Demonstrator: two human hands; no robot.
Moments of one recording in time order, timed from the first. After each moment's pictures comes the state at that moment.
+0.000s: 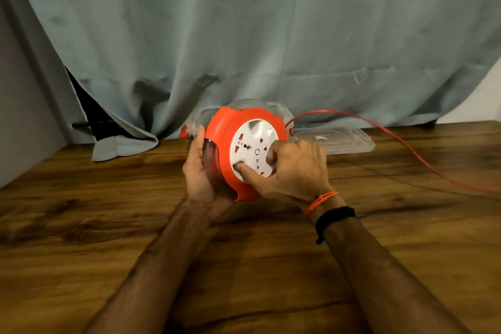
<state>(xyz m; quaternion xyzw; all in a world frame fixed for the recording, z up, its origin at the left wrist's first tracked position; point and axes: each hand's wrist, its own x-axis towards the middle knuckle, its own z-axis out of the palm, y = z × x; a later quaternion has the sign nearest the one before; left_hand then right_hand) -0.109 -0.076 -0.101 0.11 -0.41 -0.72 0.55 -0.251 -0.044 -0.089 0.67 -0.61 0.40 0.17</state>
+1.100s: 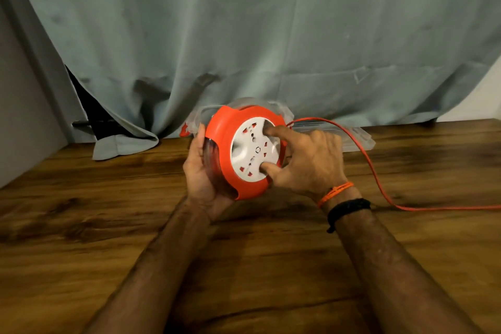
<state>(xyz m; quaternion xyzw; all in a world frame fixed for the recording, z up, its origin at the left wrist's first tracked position) -0.107 -0.076 -0.105 0.10 -0.42 -0.74 0.52 -0.275 -0.039 -0.077 0.71 -0.56 0.37 0.21</state>
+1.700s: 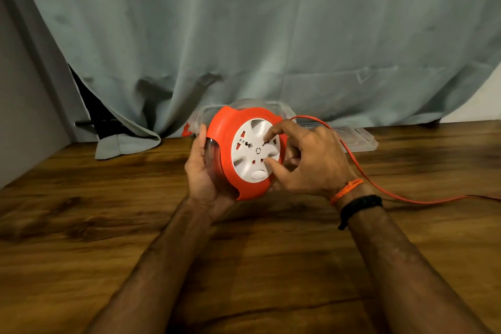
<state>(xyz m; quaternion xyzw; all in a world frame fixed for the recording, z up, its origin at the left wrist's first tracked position) -0.108 -0.076 -0.104 0.06 -0.41 -0.76 0.49 -0.277 -0.031 -0.061 0.76 -0.51 0.39 0.14</state>
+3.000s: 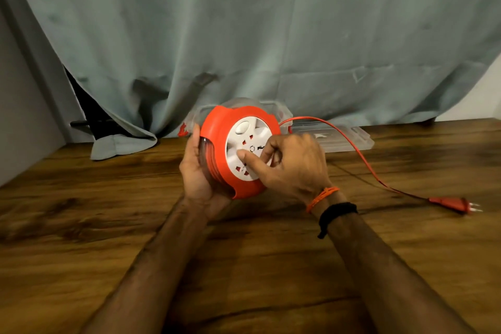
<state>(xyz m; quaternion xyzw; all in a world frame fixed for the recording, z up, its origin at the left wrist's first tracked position) -0.108 -0.080 -0.103 0.09 -0.39 -0.74 0.55 -0.255 -0.040 -0.076 0.69 -0.56 0.45 0.08</state>
